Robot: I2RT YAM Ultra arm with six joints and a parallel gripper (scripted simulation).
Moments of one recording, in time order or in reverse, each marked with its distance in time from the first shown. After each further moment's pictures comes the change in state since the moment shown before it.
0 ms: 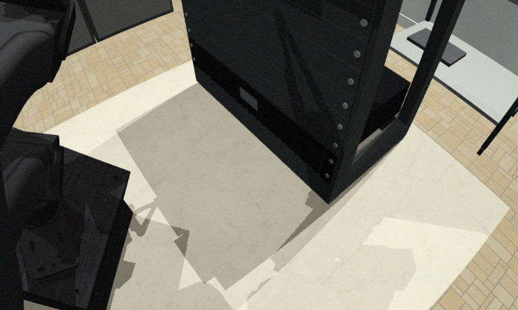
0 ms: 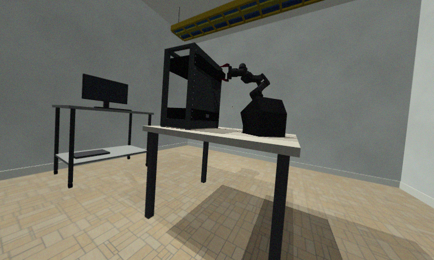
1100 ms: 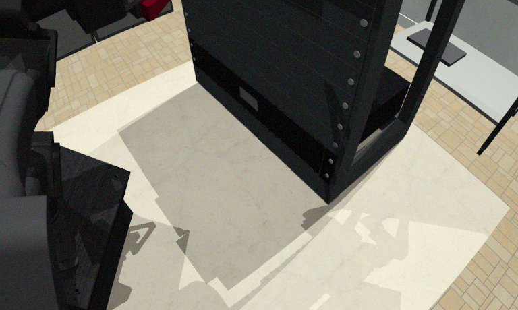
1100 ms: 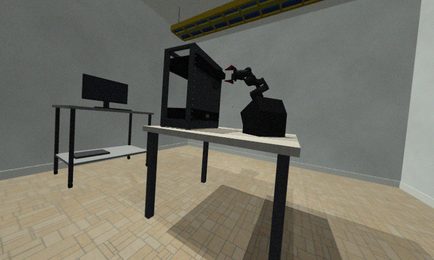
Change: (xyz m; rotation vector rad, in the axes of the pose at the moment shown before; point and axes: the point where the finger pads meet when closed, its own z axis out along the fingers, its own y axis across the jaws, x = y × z) arm -0.041 -0.018 -0.037 0.043 -0.167 0.274
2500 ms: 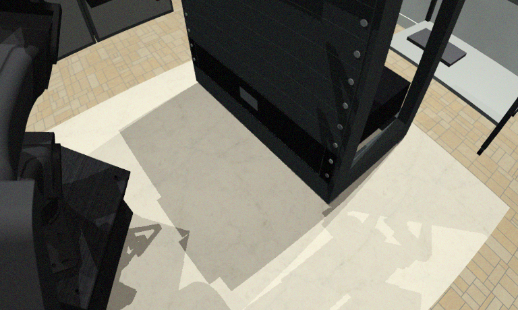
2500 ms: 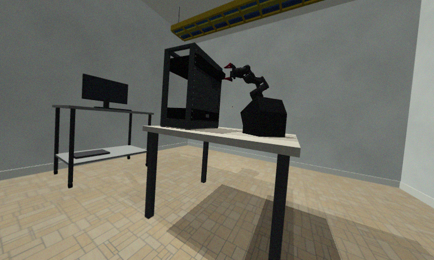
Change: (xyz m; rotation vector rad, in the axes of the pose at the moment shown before) arm -0.010 0.023 0.014 0.001 -0.038 0.033
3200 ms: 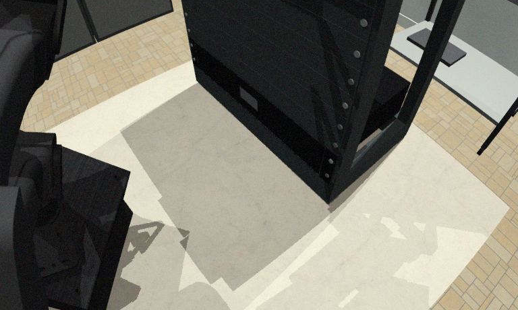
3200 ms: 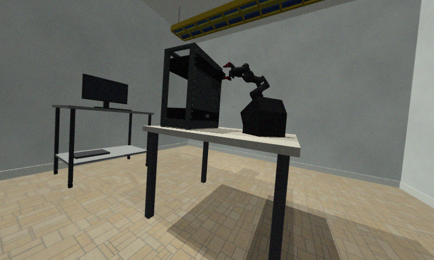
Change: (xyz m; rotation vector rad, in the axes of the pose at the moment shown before) arm 0.005 0.007 0.009 -0.001 0.022 -0.008
